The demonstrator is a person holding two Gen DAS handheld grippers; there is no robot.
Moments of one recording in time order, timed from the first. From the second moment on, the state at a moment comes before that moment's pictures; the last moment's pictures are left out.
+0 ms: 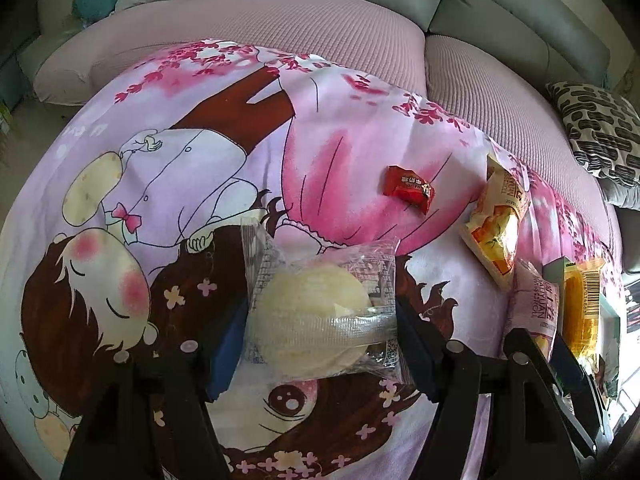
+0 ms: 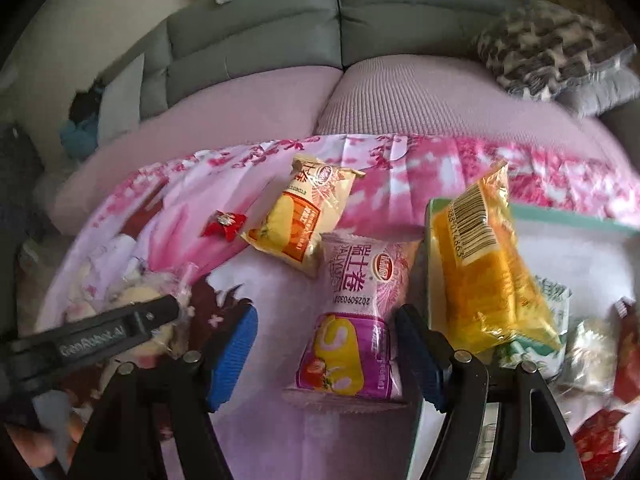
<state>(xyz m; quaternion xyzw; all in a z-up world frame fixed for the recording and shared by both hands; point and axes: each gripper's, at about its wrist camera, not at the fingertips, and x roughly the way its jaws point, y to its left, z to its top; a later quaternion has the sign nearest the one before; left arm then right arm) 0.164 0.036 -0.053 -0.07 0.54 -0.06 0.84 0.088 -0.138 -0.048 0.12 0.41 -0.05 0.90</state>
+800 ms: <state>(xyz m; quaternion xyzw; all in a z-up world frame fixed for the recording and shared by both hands) 0.162 0.035 -0.046 -0.07 0.53 -0.07 0.84 0.090 -0.141 -0.054 0.14 0.41 -0.05 0.90</state>
